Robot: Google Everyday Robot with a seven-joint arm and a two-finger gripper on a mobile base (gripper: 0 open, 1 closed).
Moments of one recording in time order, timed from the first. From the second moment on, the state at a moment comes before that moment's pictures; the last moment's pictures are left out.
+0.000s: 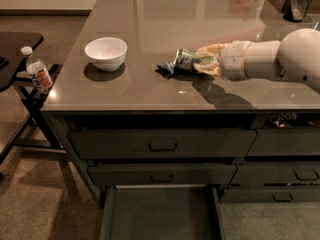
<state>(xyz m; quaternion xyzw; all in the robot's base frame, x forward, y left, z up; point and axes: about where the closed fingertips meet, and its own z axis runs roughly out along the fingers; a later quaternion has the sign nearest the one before) 0.657 -0.131 0.888 -0.64 0.55 -0.04 0.54</state>
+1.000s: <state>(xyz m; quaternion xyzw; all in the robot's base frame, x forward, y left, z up) 0.657 -0.131 0.888 -0.64 0.55 -0.04 0.54</state>
